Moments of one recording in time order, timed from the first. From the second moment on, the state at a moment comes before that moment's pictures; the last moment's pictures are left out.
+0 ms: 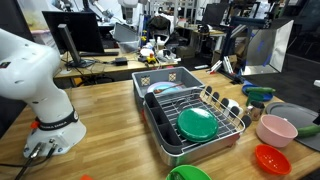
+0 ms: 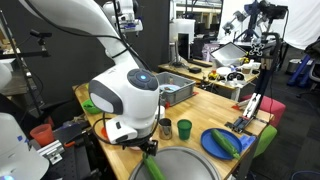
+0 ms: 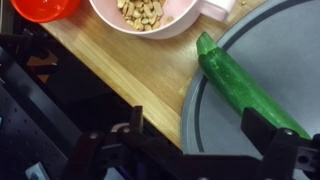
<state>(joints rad) -0.31 0.21 -0.22 -2.59 0.54 2.53 1.42</state>
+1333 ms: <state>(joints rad) -0.17 0.39 -0.25 -2.53 0.34 2.72 1.48</state>
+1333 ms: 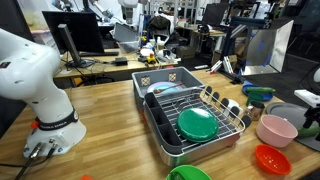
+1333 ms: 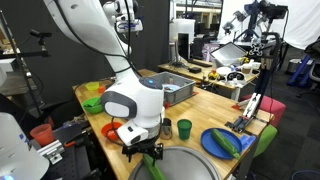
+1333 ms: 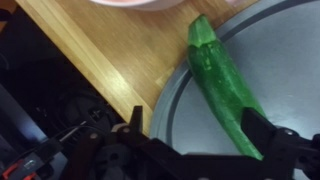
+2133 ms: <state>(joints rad) -0.12 0.47 -0.27 -2.54 0.34 3.02 1.48</state>
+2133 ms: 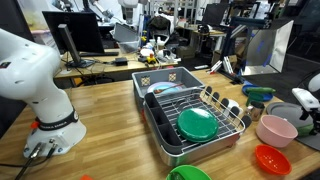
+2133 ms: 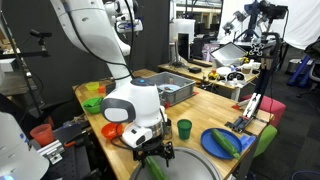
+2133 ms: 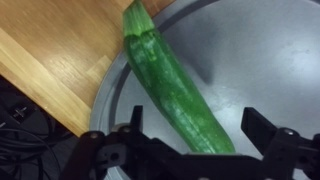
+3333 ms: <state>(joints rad) -0.14 0.58 -0.24 -2.44 0.38 2.96 1.47</state>
